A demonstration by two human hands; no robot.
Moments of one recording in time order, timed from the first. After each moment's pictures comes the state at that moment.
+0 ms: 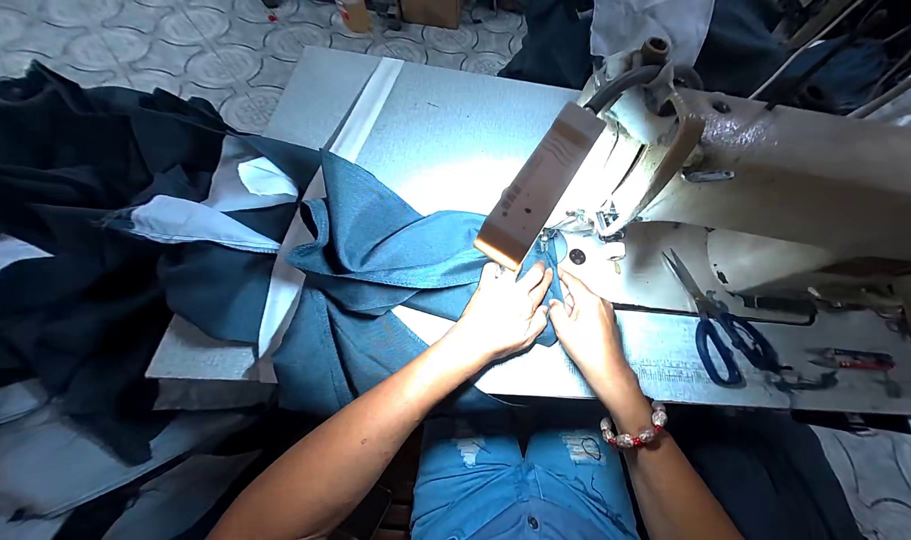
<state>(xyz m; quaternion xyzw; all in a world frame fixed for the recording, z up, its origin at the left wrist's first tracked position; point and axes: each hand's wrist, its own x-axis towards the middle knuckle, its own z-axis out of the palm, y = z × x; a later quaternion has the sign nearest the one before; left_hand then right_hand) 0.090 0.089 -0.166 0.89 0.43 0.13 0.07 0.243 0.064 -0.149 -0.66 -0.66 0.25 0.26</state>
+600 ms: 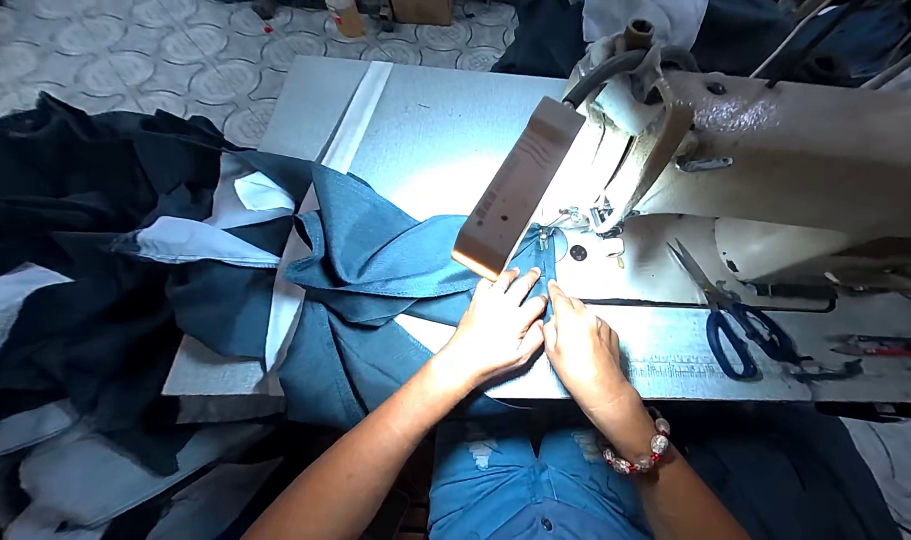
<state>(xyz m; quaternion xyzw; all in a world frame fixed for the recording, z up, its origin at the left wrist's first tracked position) 0.081 0.073 -0.173 0.87 0.41 0.22 0.11 0.222 0.043 -0.127 -0.69 -0.69 0.19 0.09</state>
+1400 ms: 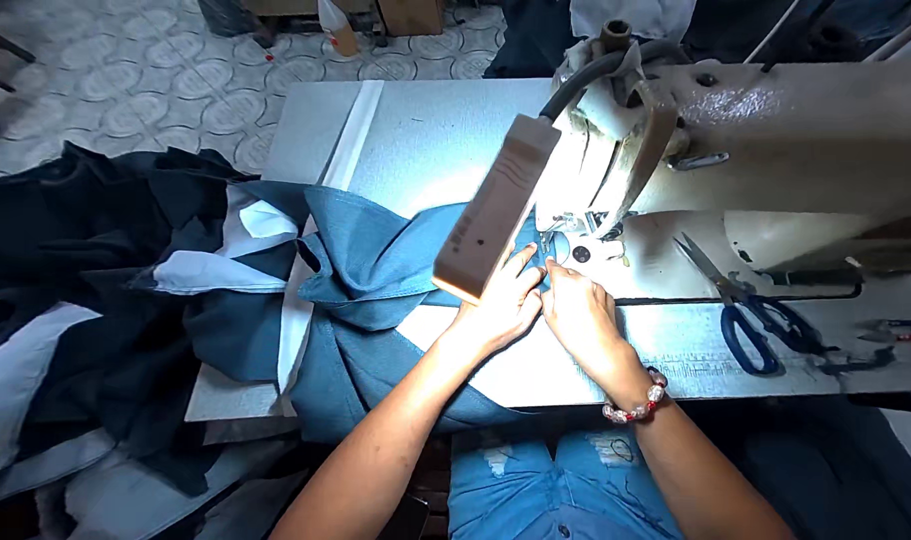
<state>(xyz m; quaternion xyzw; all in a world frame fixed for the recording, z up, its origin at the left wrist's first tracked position) 0.079 0.111 -0.174 0.87 0.43 0.23 0.11 0.219 0.082 -0.122 -0.69 -0.68 0.23 0.11</state>
